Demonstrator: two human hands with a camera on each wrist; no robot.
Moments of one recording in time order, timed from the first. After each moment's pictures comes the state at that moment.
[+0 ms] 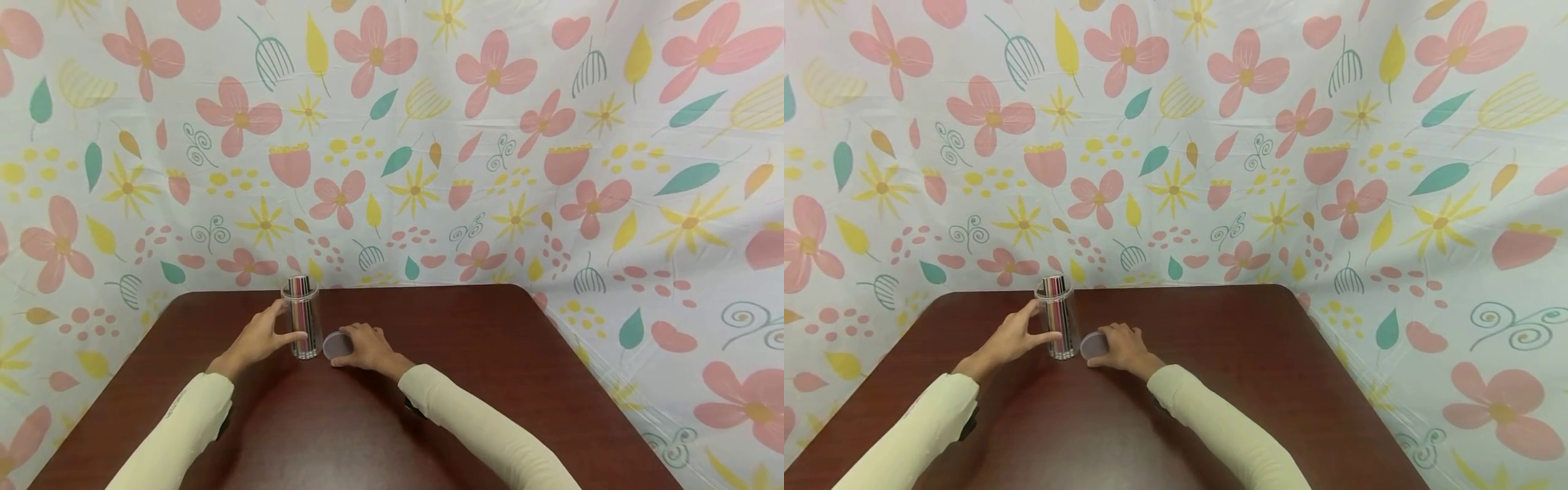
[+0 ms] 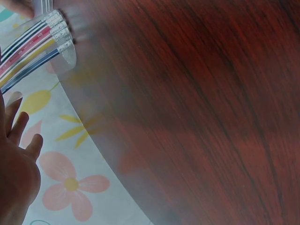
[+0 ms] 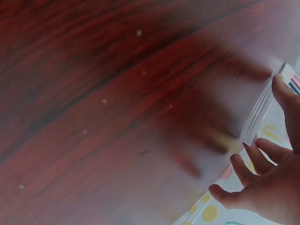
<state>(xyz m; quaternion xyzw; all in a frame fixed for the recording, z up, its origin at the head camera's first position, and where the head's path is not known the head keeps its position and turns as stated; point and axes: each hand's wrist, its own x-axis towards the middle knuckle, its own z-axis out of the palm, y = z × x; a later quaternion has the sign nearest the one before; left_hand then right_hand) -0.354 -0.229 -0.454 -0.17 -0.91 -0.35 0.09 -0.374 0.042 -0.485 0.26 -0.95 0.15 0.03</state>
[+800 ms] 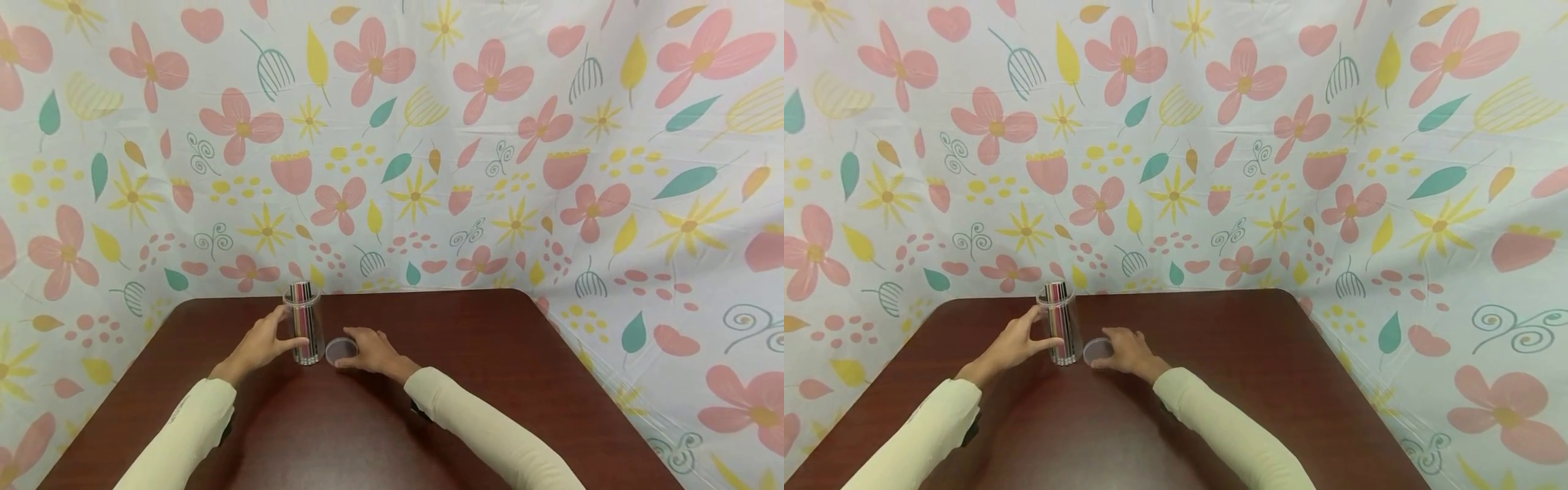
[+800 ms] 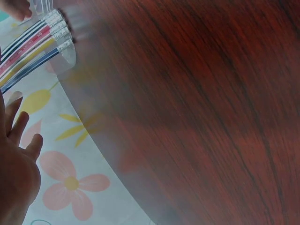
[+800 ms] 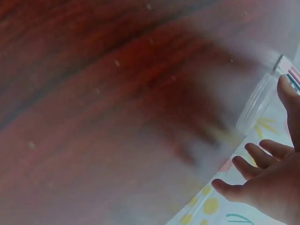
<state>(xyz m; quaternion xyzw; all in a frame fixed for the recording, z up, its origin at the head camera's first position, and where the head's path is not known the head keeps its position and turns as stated) -0.349 -0.226 -0.452 -0.17 -0.92 -0.35 0.09 -0.373 0.051 -0.480 0.28 -0.94 0.19 0.02</state>
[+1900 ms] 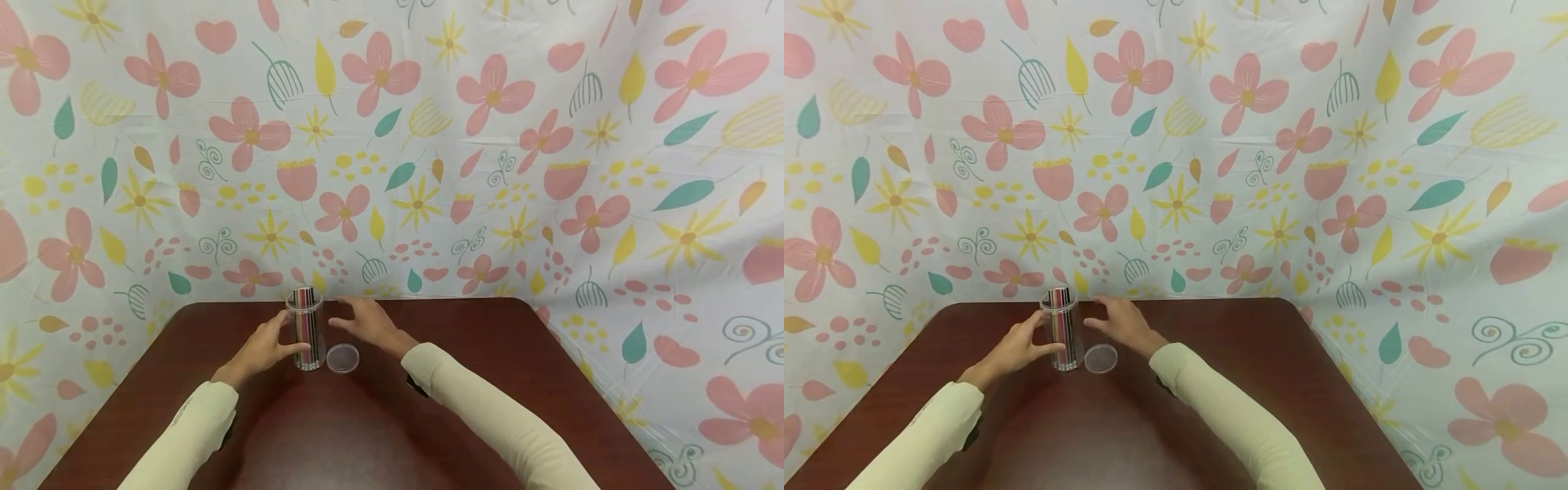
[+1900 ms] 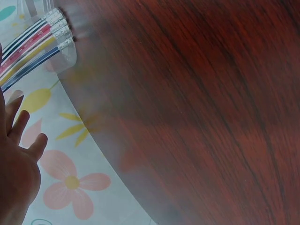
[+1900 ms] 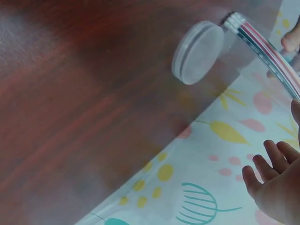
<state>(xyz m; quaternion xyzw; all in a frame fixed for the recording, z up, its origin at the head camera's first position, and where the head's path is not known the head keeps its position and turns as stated) -0.353 -0.229 -0.457 -0.18 -0.92 -0.35 0.09 -0.393 0.036 -0.410 0.31 -0.91 0.26 0.10</state>
